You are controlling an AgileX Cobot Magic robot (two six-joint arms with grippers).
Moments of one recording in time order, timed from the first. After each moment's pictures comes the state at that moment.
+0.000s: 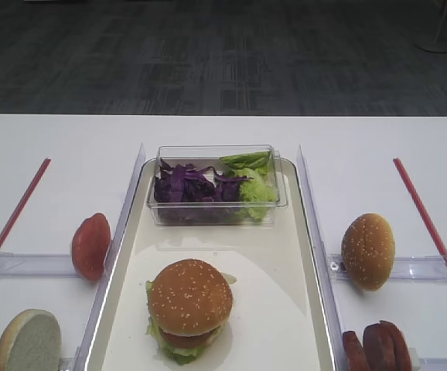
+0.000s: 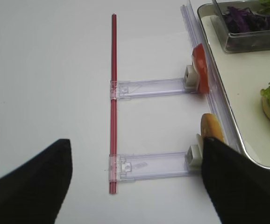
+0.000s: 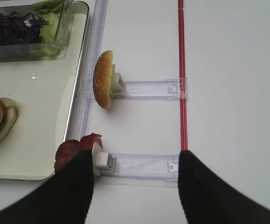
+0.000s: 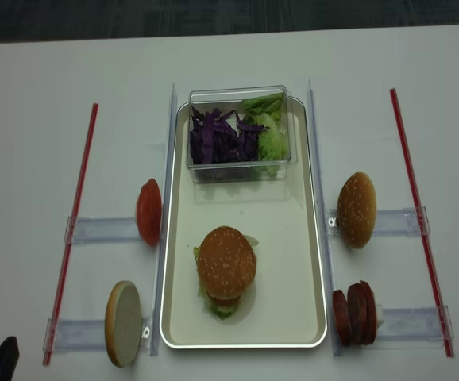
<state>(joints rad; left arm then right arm) 0.06 -0.02 -0.50 -0.05 1.18 0.07 -0.08 0.27 -0.59 0.23 1.16 -0.08</state>
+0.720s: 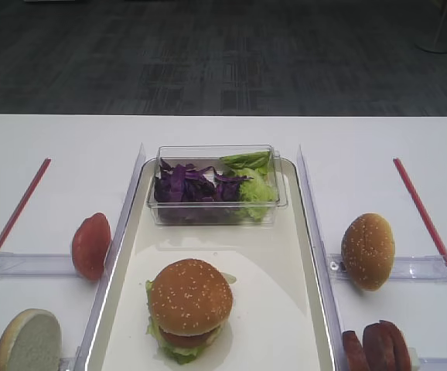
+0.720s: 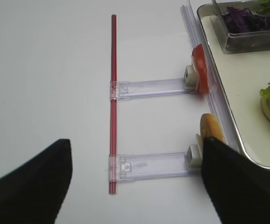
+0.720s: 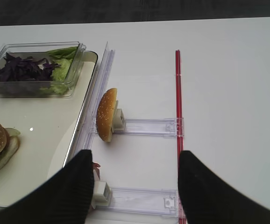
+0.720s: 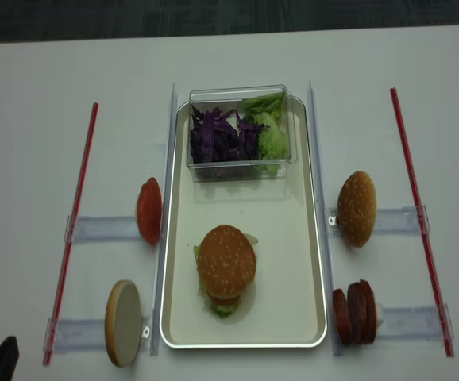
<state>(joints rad) 0.06 -0.02 -0.50 -0.05 1.18 0.07 -0.08 -0.01 -0.50 0.23 1.10 -0.10</state>
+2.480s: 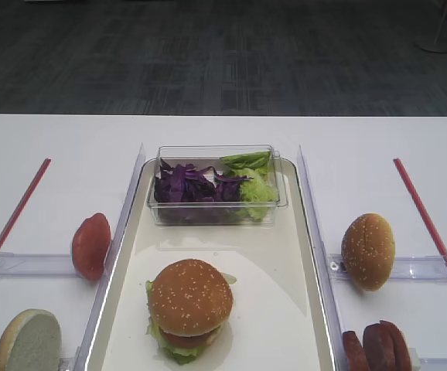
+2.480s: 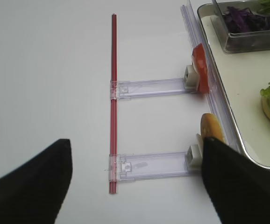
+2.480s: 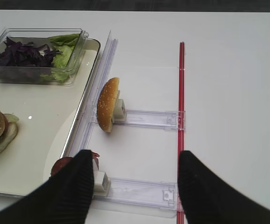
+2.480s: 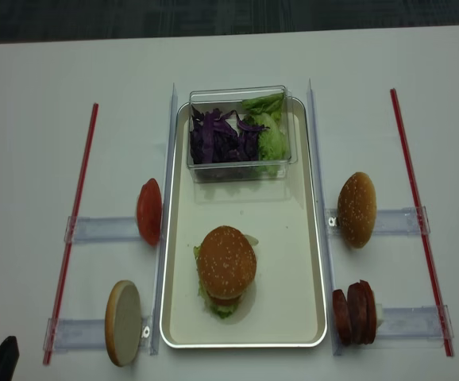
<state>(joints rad) 0.06 -0.02 -0.50 -0.05 1.18 0.07 -0.08 -0.02 -0.49 0.24 1.12 -0.15</state>
